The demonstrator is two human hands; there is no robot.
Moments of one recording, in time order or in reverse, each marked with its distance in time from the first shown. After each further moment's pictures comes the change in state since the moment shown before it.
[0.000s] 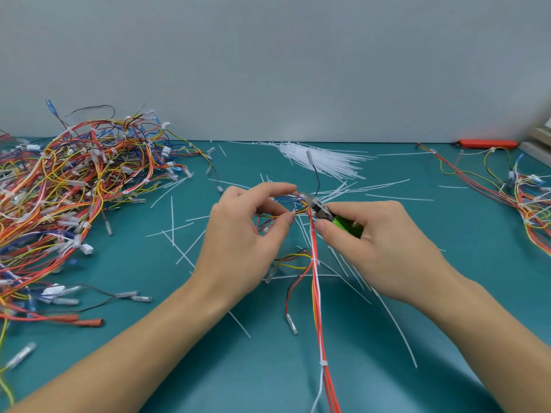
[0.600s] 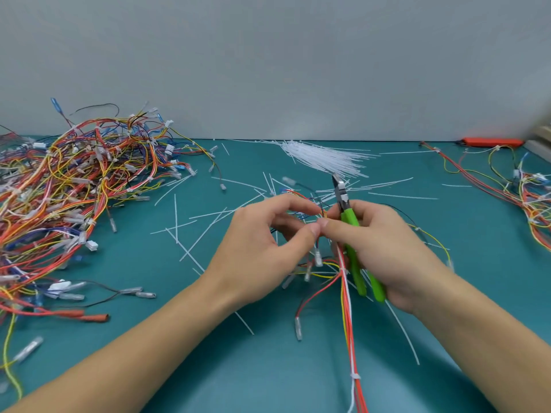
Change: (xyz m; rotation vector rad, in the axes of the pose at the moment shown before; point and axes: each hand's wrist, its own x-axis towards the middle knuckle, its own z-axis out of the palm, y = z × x) left_hand -0.006 0.017 0.002 -0.227 -0.230 -0.094; right_hand 0.004 0.001 0.018 0.740 0.026 0.468
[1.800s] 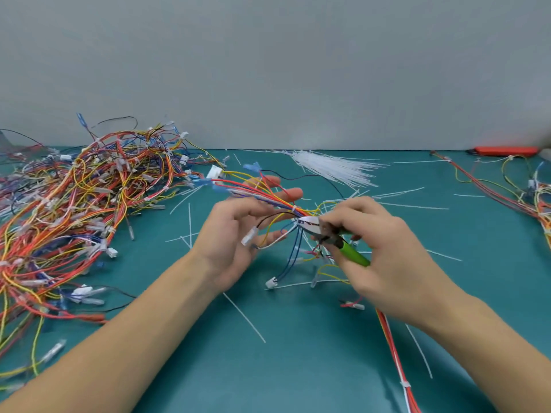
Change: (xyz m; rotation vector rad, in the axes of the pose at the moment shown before) left_hand 0.022 -0.014 -0.036 -0.848 -0.014 -0.404; right_hand -0.007 -0.004 -0.004 -0.678 -0.085 -0.746
